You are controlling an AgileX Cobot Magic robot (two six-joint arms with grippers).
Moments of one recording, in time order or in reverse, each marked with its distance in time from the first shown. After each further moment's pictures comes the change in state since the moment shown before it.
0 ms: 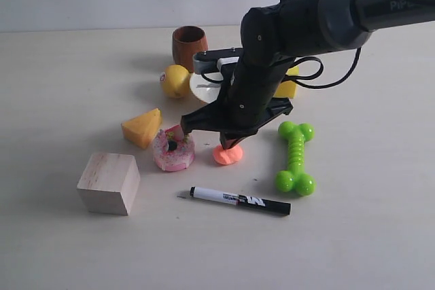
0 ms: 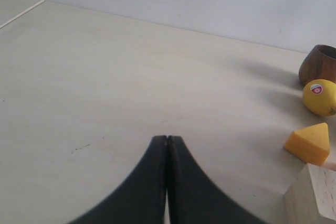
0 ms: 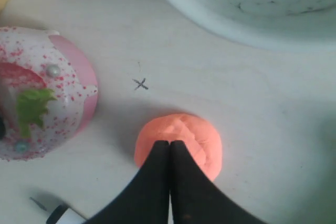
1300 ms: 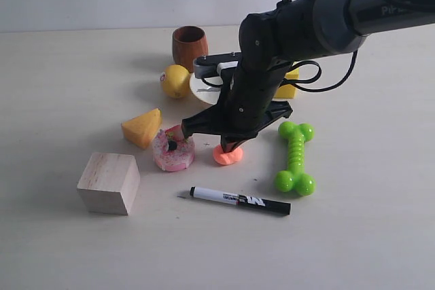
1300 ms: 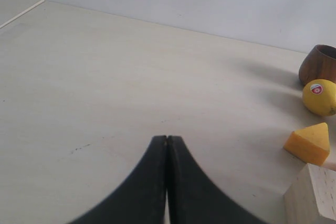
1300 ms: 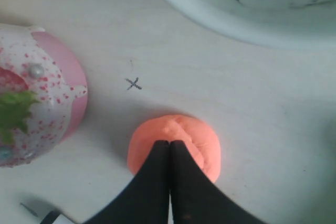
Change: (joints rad) left arm 0.000 0.000 0.000 0.000 0.000 0.000; right arm 0.000 0.023 -0.004 -0.004 -0.001 0.007
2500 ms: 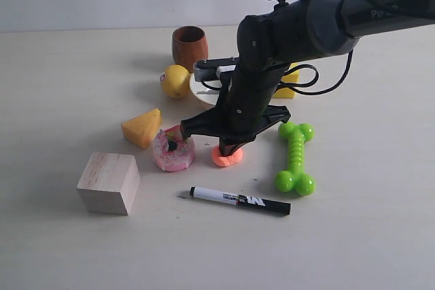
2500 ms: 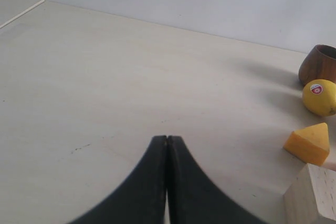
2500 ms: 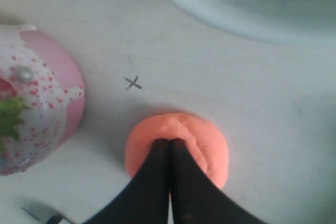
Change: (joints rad) left arm 0.000 0.000 0.000 0.000 0.000 0.000; right arm -0.002 0.044 -0.020 0.029 0.040 0.000
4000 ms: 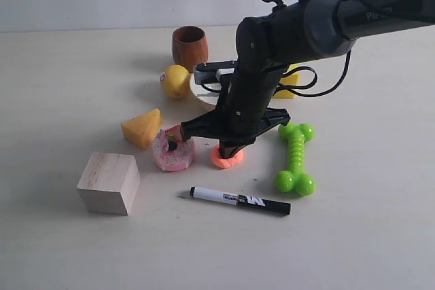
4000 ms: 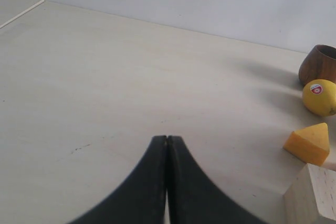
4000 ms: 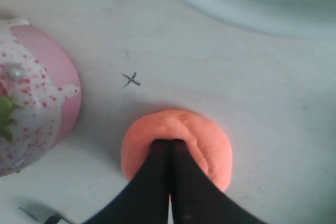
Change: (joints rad) left arm 0.000 0.000 0.000 0.000 0.000 0.000; right arm 0.000 0.023 -0.006 0.006 0.018 0.002
